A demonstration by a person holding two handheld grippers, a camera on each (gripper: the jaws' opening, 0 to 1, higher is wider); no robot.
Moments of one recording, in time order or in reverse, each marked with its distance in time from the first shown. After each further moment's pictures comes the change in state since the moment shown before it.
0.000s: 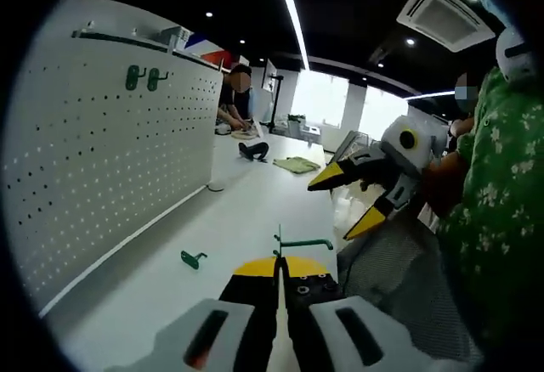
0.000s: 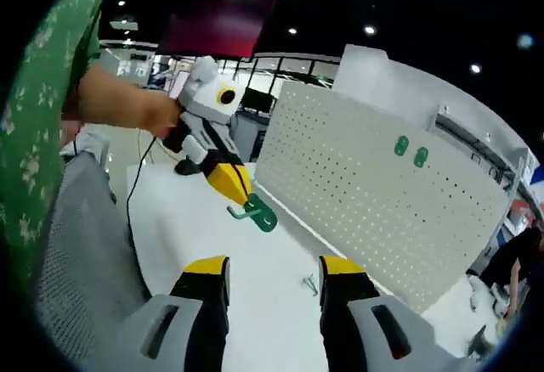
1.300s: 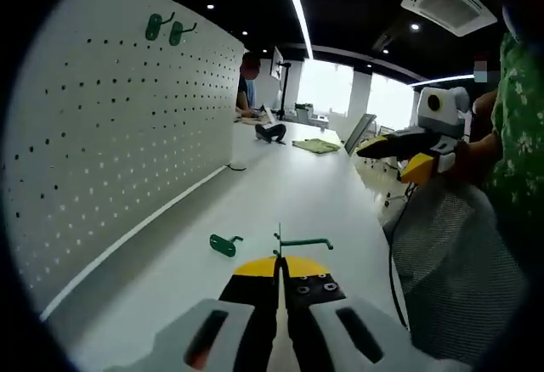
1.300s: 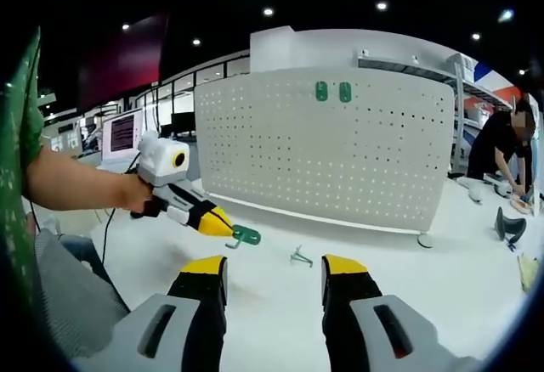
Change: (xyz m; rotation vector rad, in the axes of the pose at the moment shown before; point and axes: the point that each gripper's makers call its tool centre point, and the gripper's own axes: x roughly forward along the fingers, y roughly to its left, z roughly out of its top) left arm 0.038 0.068 -0.047 0.058 0.033 0.036; right arm 0.000 -0.033 -0.055 0.566 -0.006 -0.266
